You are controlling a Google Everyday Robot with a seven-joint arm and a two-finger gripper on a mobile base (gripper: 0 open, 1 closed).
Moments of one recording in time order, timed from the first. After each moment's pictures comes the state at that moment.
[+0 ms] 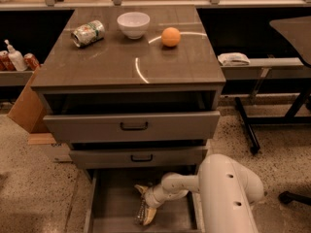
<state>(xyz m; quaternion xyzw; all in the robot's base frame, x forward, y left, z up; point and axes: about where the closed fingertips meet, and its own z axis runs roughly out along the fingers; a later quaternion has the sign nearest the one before) 0.512 0.074 0.132 -0.76 0.54 0.24 0.27</state>
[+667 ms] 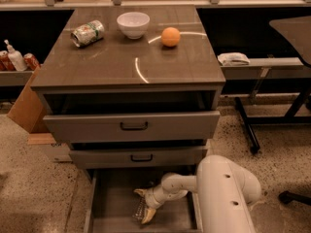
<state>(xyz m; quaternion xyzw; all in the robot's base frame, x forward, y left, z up) 0.509 0.074 0.123 -0.76 0.54 0.25 0.27</state>
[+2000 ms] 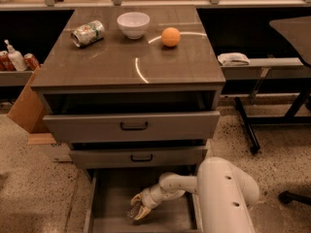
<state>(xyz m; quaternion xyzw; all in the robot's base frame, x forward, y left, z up) 0.505 0.092 0.132 -0.76 0.52 0.27 0.29</state>
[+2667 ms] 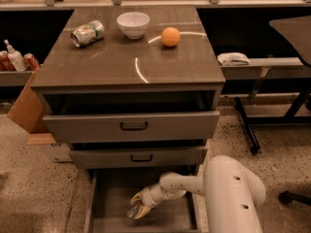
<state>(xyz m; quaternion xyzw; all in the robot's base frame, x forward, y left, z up) 0.509 0.096 0.154 -0.76 0.51 0.25 0.31</state>
